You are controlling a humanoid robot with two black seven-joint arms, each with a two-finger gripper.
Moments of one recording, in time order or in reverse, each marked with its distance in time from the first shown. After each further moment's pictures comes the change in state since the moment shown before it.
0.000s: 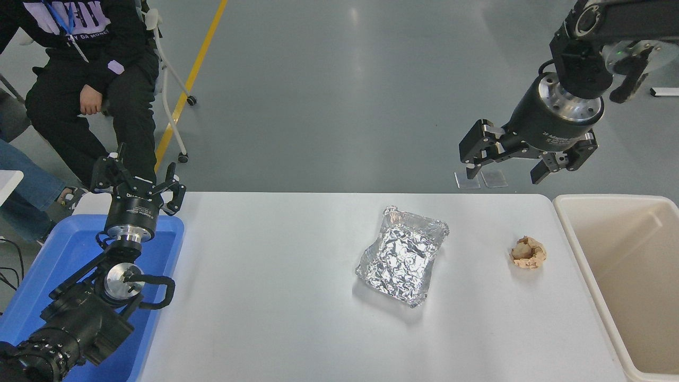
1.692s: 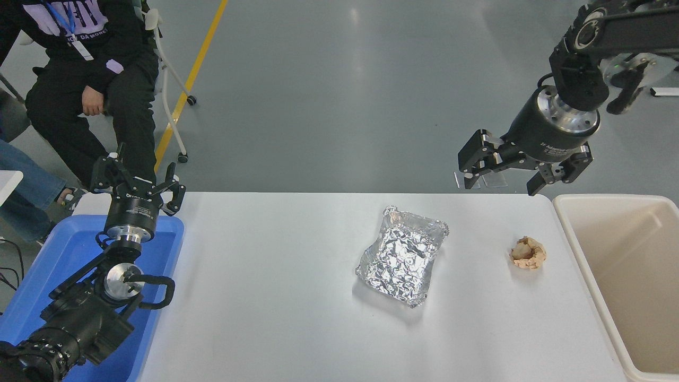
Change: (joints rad) left arm 0.000 0.000 0.000 0.000 -0.001 0.000 0.001; right arm -0.155 -0.014 0.099 -0.031 0.001 0.000 0.001
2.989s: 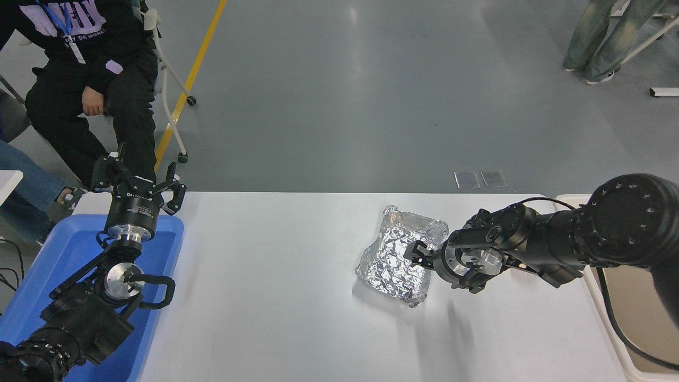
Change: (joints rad) left arm -0.001 0.000 0.000 0.000 0.000 0.000 0.000; right arm -0.803 0.267 0.158 -0.402 0.147 -0.737 -0.002
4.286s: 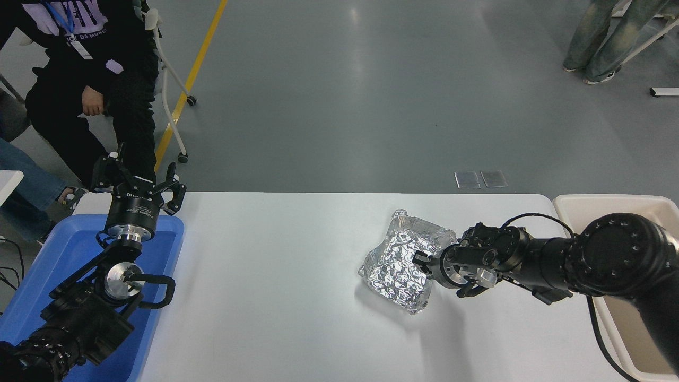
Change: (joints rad) left arm 0.000 0.000 0.000 0.000 0.001 0.000 0.000; right arm -0.106 0.006 0.110 -0.095 -0.182 0.005 0.001
